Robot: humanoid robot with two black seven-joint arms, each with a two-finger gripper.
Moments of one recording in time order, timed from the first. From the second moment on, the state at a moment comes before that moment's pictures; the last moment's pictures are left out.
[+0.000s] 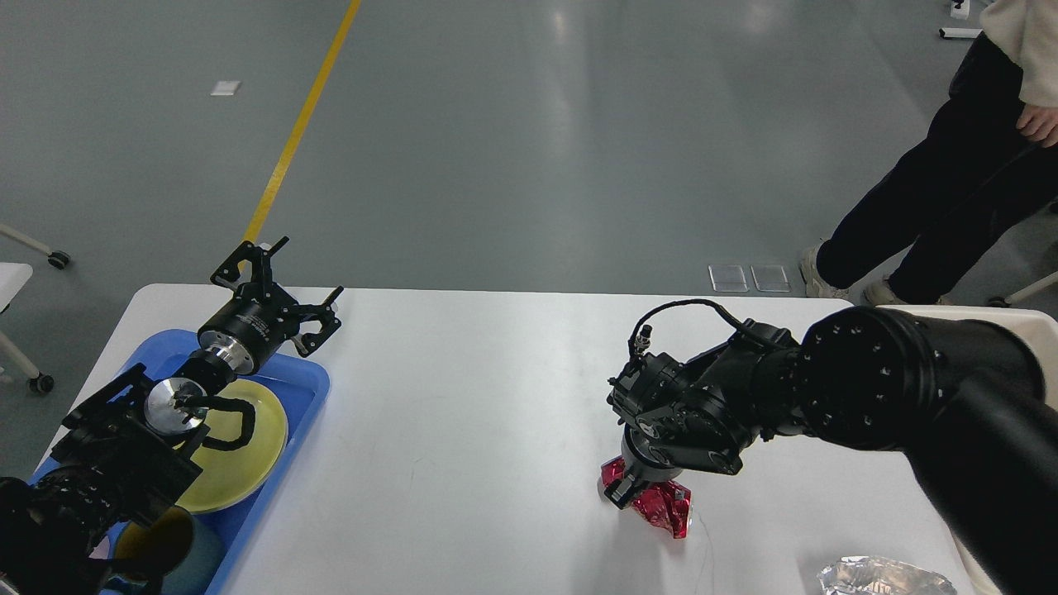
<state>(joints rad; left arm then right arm) -0.76 0.19 -0.77 -0.22 -0.22 -0.64 -0.01 1.36 0.21 -1.06 0.87 -0.80 0.48 -0.02</state>
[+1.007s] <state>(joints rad) -0.76 0.19 -0.77 -0.22 -0.22 -0.64 -0.01 1.51 0.17 -1.07 0.86 -0.57 0.63 -0.02</state>
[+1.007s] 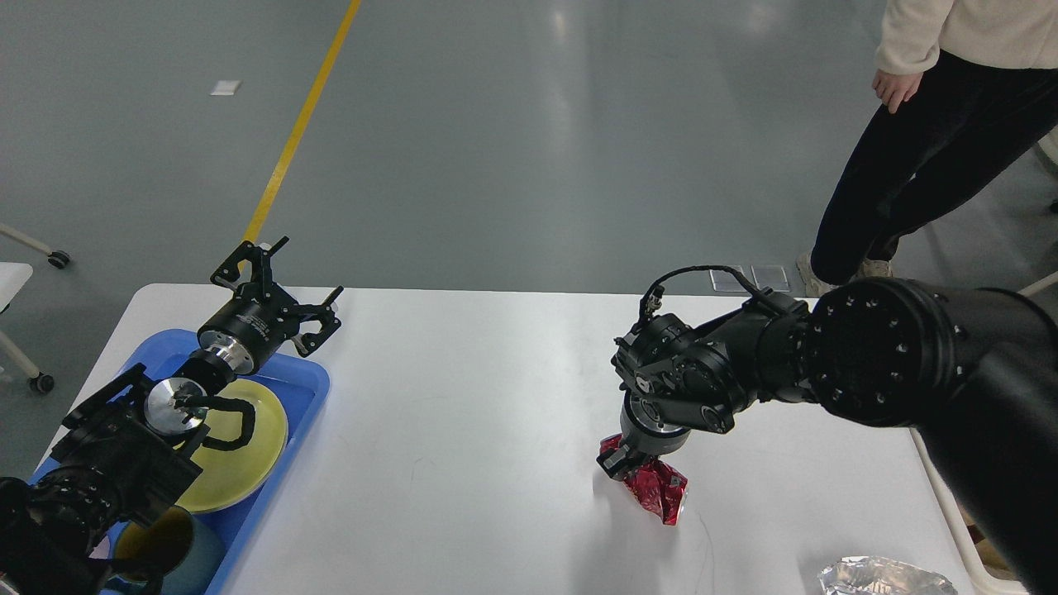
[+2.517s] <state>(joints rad) -0.76 0.19 -0.77 -0.22 -0.22 -0.64 -0.01 1.46 -0.64 -1.21 0.35 -0.39 0.41 -0.02</state>
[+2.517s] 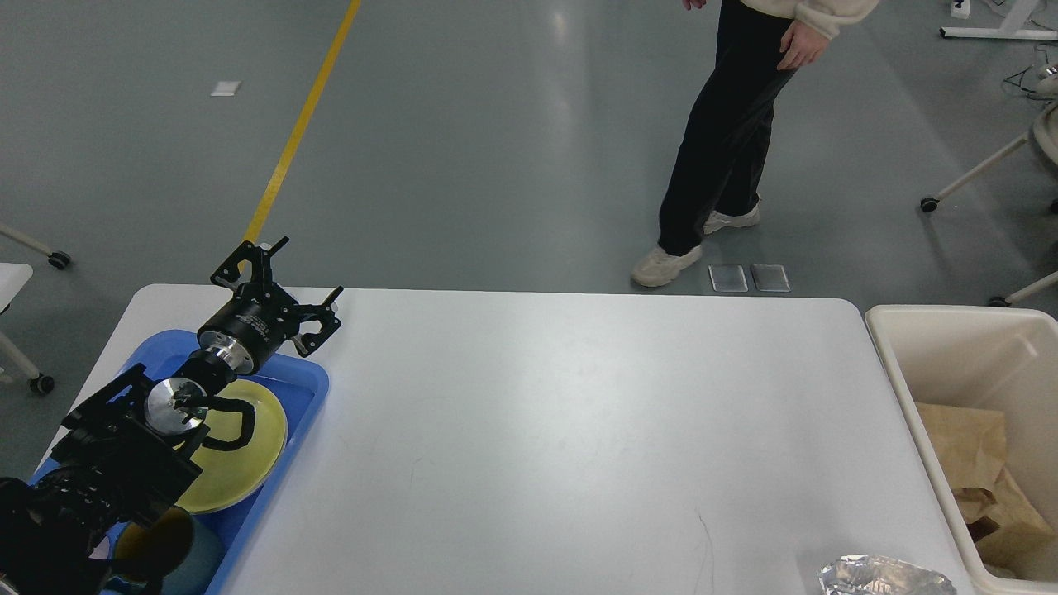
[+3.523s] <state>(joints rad) -0.76 0.19 -0.77 -0.22 -0.22 -0.64 -0.01 1.02 -0.66 -0.85 0.24 -0.23 0.23 -0.01</state>
